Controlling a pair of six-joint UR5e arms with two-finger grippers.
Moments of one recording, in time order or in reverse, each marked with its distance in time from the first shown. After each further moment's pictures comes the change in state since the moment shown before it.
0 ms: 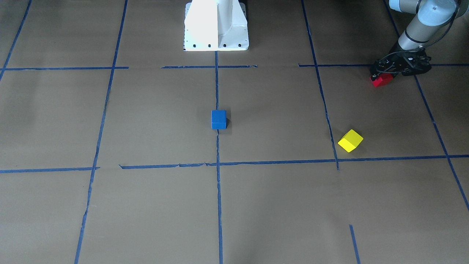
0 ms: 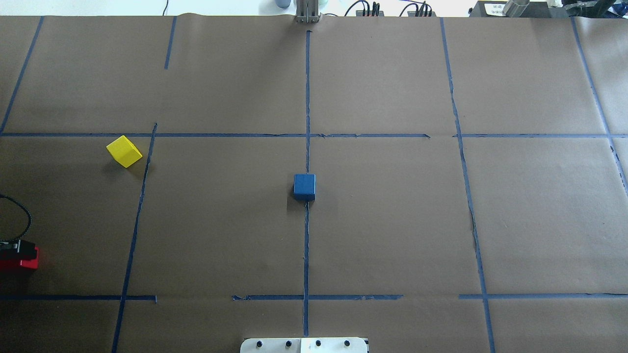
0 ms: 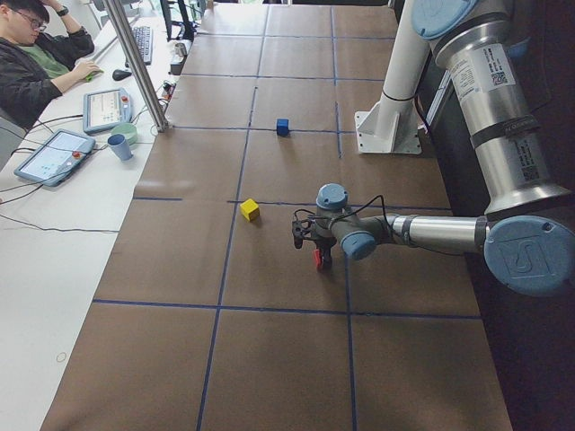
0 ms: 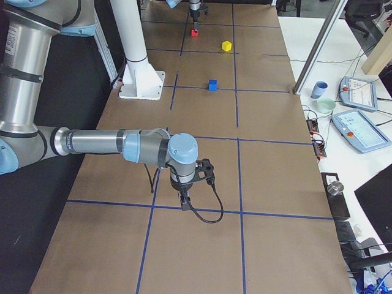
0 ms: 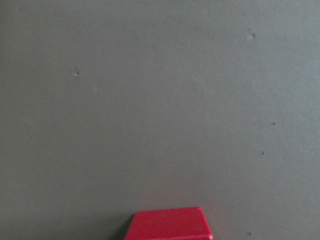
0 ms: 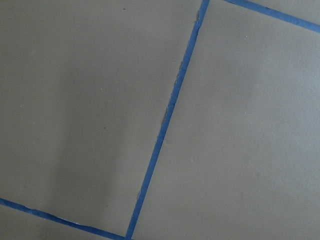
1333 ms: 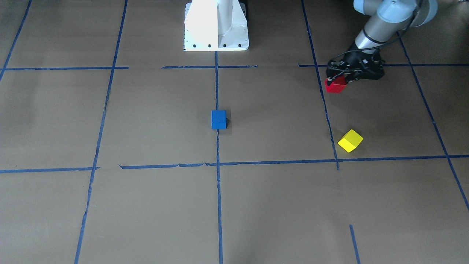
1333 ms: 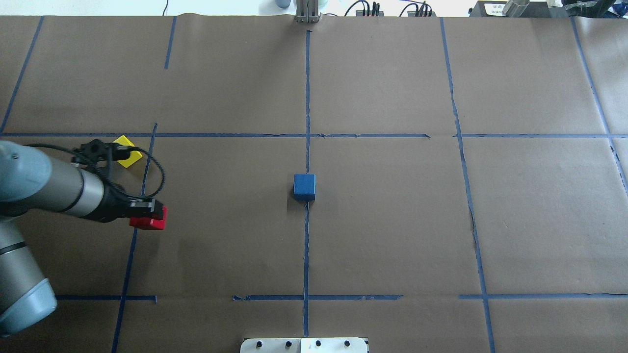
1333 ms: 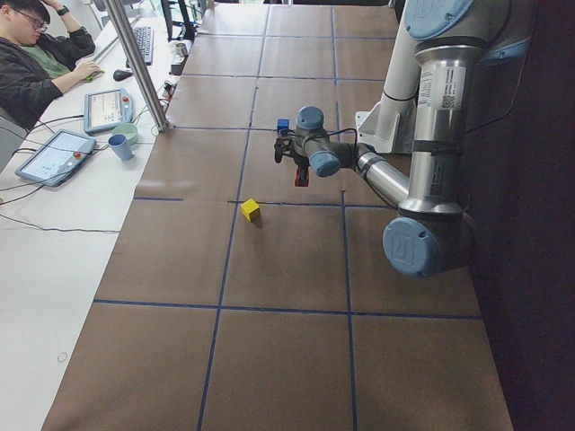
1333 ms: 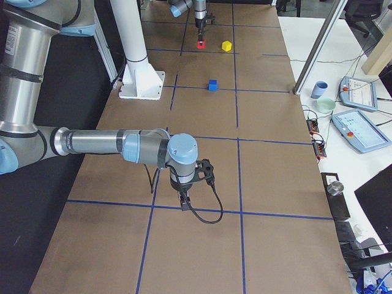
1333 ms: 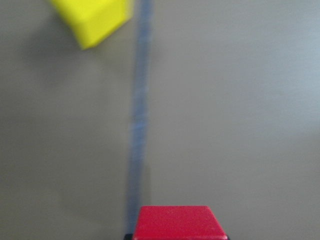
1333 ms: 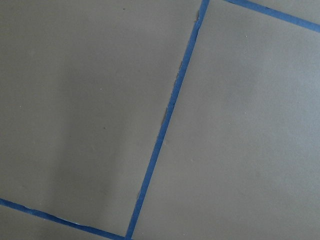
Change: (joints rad) left arm 0.072 -0.600 -0.142 0.496 0.005 0.015; right arm 0.000 0.000 0.000 0.000 0.000 0.002
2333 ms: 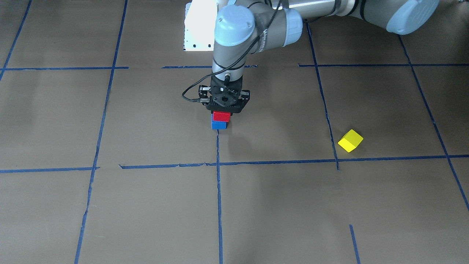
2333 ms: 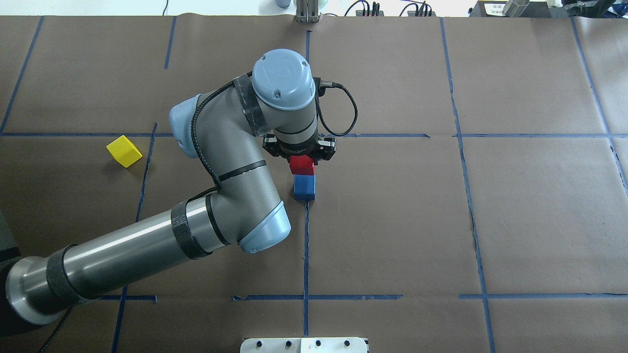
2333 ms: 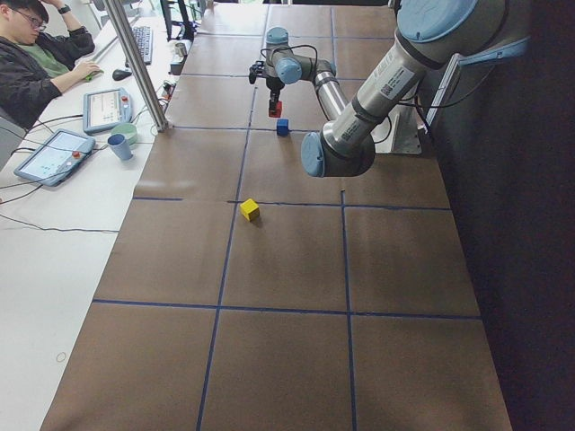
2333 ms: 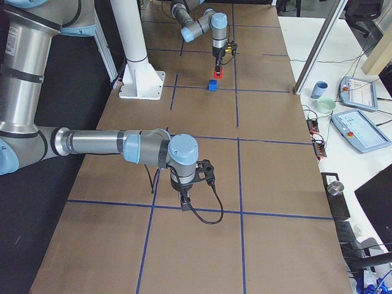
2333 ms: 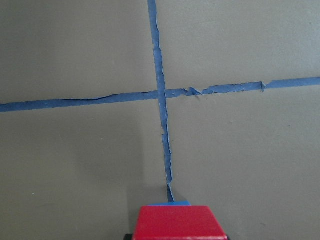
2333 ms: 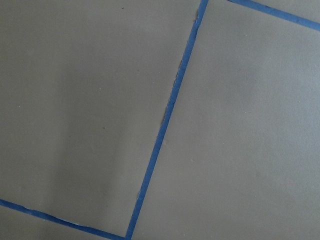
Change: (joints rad) left arm 0.048 -0.746 0.516 0.313 0.078 0.065; right arm 0.000 0.001 -0.003 -0.001 0.000 0.001
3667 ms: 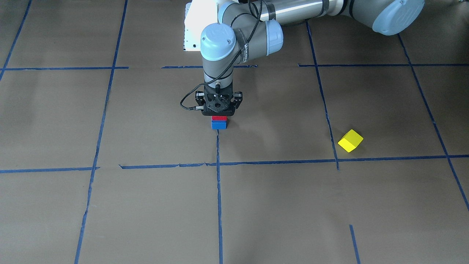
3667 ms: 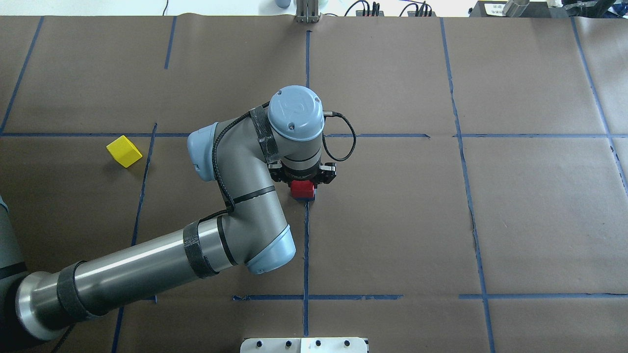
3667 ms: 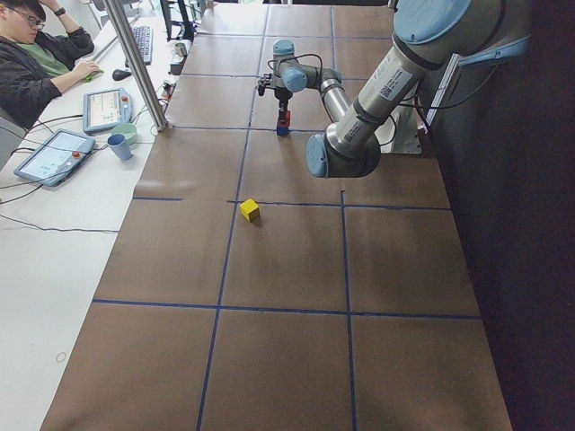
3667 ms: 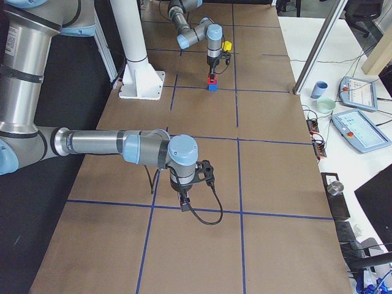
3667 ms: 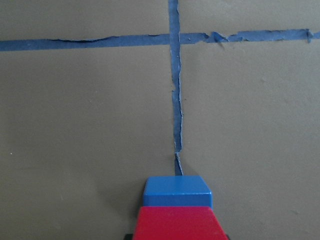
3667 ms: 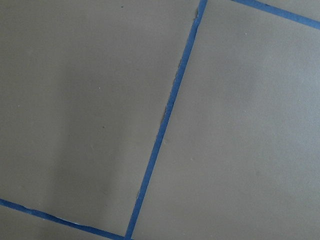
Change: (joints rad) left arm 0.049 0.018 0.033 -0.008 0.001 -0.073; right arm 0.000 -0.001 -0.002 0.000 0.000 0.000
